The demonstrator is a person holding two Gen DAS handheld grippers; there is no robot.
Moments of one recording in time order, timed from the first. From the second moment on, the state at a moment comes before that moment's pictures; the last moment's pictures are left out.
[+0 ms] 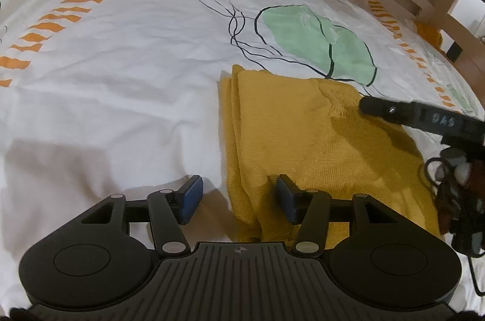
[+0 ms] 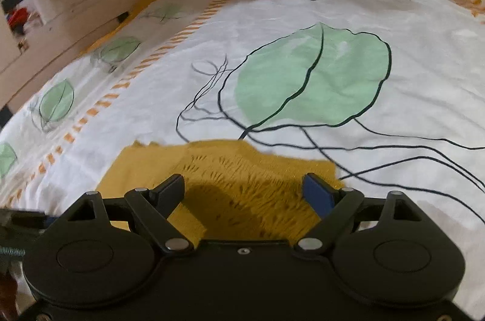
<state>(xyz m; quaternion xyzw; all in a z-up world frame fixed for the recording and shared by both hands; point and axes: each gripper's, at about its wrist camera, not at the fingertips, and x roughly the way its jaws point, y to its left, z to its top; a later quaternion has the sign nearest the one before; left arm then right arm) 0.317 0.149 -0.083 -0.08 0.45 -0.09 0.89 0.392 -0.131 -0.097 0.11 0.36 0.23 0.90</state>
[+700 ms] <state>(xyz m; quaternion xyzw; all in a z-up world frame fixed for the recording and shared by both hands) 0.271 0.134 -0.081 -0.08 0.46 -0.13 0.87 0.337 -0.198 -0.114 0.24 0.38 0.25 0.86</state>
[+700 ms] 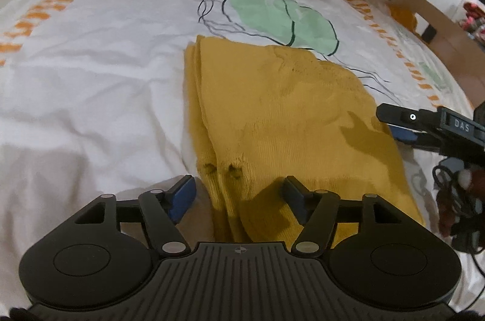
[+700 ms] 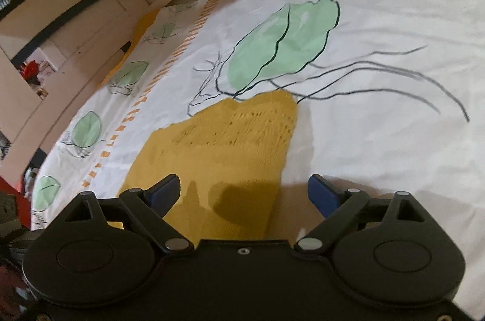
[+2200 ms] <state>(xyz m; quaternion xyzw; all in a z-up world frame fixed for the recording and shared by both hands) 0.227 0.114 -0.096 -0.27 0.52 -0.25 0.77 0.303 -0.218 -0.092 0.25 0.41 0.26 0.84</state>
